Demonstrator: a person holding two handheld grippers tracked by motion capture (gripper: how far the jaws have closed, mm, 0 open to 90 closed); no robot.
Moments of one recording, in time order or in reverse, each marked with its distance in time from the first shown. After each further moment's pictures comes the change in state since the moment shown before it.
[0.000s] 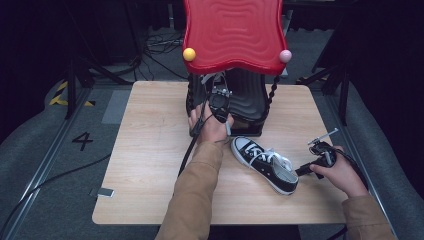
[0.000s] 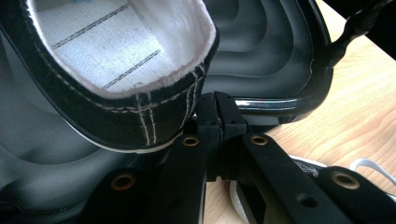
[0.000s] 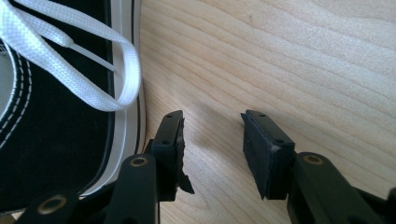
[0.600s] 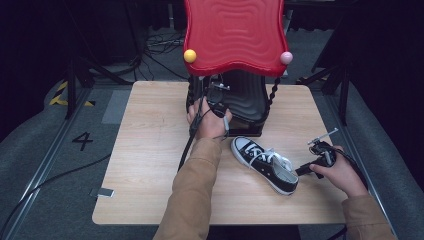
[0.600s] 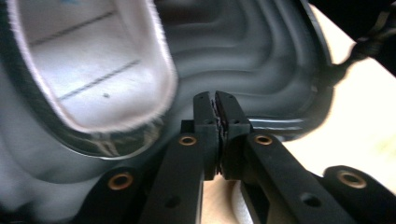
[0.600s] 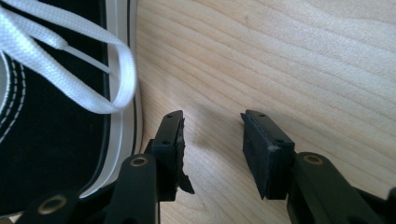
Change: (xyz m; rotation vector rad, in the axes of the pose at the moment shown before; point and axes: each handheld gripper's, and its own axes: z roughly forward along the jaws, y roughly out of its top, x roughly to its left) left arm 0.007 0.007 -0.003 -0.009 -0.030 -0.025; right arm 0.000 0.001 0.001 0.002 -0.005 0.004
